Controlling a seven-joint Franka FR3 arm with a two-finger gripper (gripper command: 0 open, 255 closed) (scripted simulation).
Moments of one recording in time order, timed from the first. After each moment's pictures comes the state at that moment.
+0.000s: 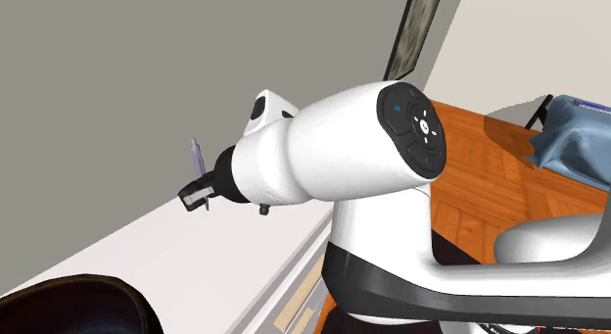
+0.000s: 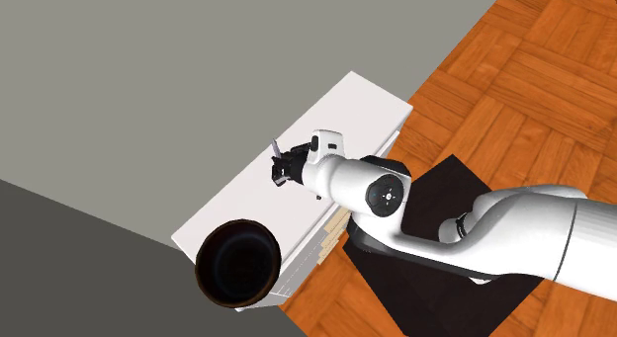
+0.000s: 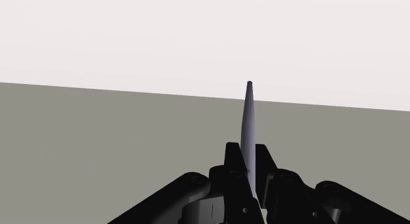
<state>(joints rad) -0.47 -0.60 1.28 -2.40 0.02 2.96 0.71</state>
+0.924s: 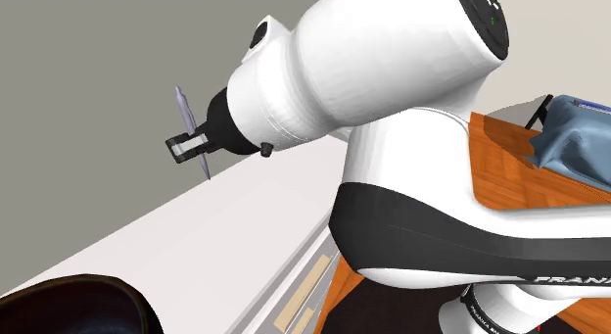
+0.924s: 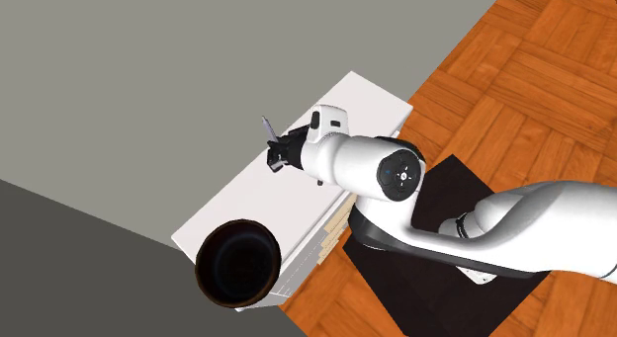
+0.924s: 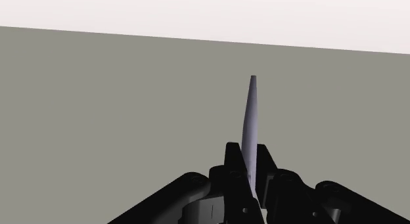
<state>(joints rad) -0.35 -0.59 1.11 -2.29 0.03 2.79 0.63</state>
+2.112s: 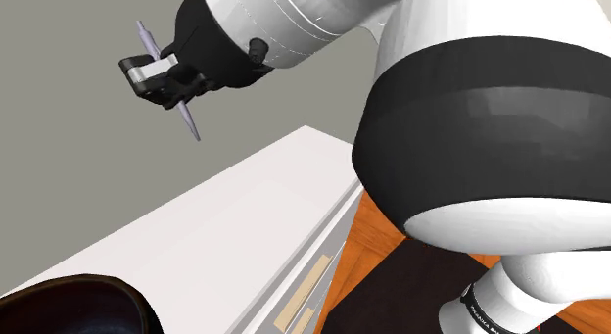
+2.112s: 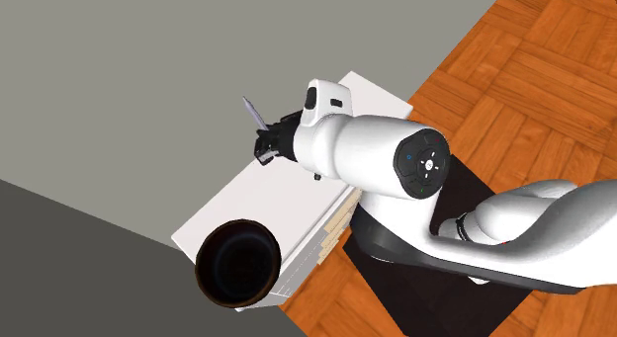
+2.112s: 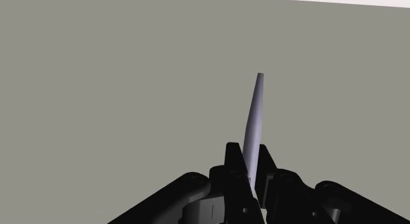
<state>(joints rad) -0.30 -0.60 1.04 -2.09 0.04 2.56 0.60</state>
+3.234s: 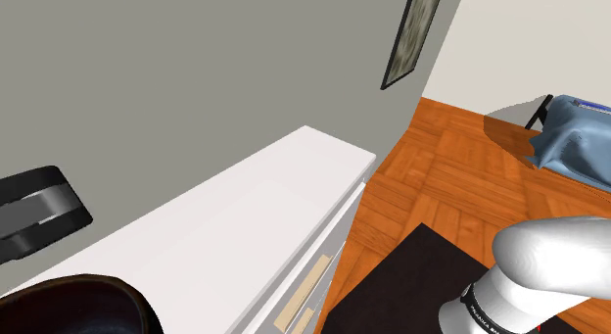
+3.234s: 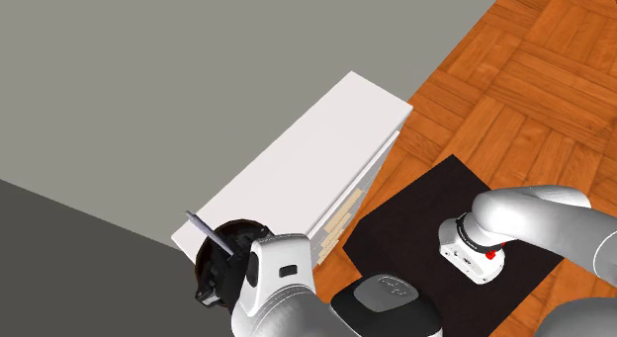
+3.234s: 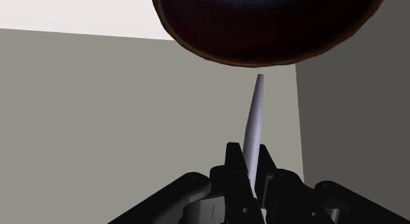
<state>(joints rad) -0.52 -0.74 1.45 -1.70 0.06 2.26 0.89</state>
